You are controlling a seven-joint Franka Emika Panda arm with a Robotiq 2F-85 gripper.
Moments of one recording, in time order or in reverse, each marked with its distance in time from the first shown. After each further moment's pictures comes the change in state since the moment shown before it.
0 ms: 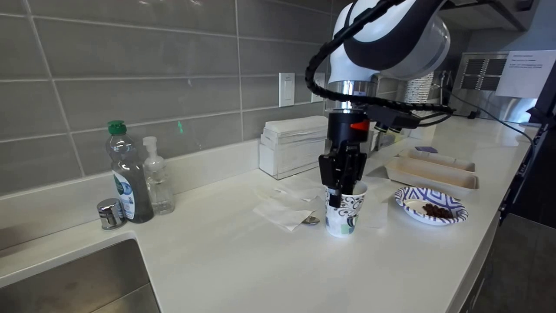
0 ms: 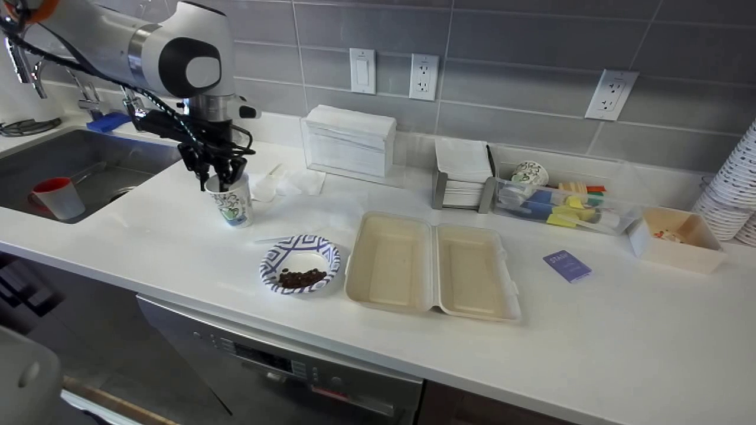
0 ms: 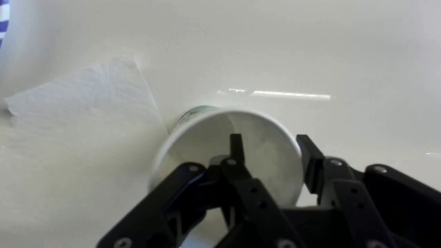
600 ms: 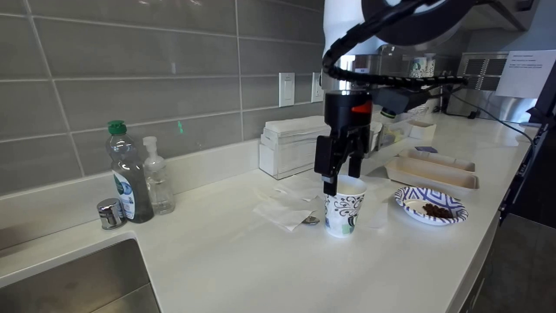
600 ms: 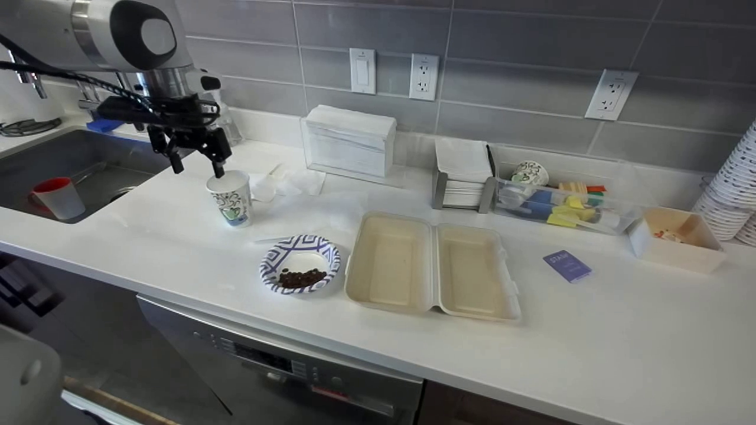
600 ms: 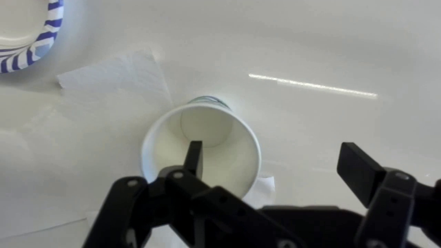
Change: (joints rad) arm 0.014 -0.110 0.098 -0.015 -0.218 -0.026 0.189
